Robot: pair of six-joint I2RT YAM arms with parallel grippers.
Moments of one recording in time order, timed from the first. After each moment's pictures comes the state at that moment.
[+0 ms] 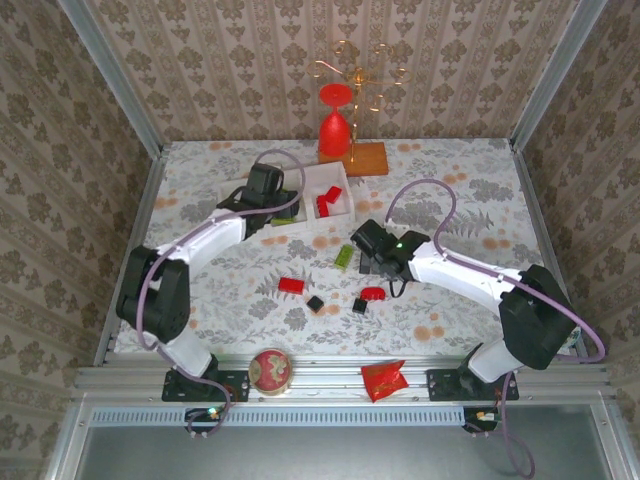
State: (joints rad) left arm -0.48 1.63 1.15 -0.26 -0.15 -0.30; right arm 0.73 1.51 1.02 -0.79 0.43 0.87
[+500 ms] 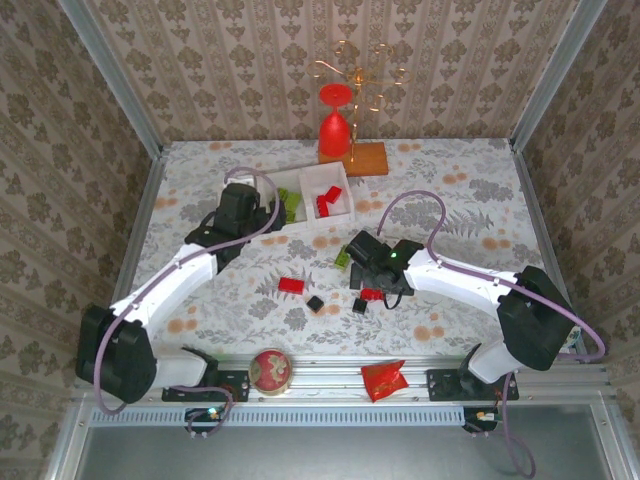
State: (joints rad) left arm -0.48 1.27 0.92 -0.28 -0.23 -0.38; right arm 0.79 1.51 0.98 -0.78 0.28 0.91
